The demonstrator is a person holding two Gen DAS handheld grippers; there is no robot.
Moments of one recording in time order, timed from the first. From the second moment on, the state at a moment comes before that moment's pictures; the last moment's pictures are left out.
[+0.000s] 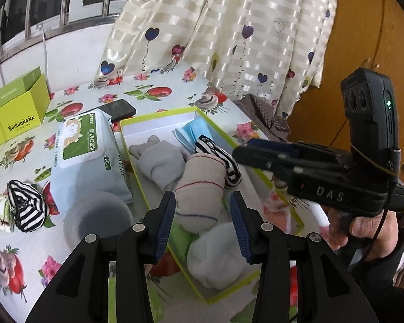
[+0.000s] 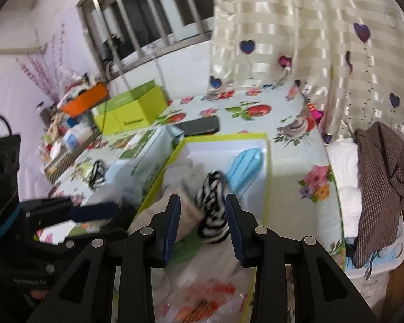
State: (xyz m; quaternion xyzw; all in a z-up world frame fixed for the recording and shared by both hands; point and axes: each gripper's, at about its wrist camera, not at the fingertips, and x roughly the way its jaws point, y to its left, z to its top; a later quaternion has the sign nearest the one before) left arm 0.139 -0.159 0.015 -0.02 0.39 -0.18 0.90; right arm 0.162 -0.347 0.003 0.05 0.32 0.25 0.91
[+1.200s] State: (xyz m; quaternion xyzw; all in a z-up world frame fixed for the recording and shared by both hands) left arm 0.089 -0.171 -0.024 0.01 0.43 -0.20 0.88; right arm 0.108 -0.320 -0.033 -0.06 0.41 0.22 0.88
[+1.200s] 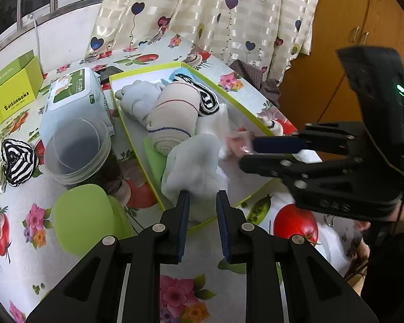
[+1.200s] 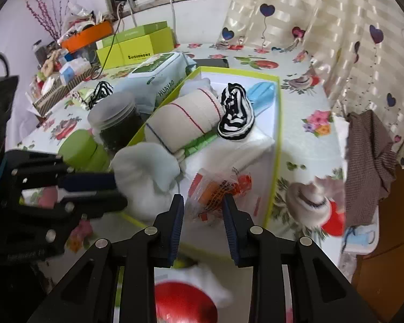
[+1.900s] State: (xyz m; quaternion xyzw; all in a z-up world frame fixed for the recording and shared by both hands) left arm 0.097 -0.169 -0.029 -0.01 0.44 -0.21 0.87; right arm 0.182 -0.317 -0.029 -0.01 0.41 0.18 0.89
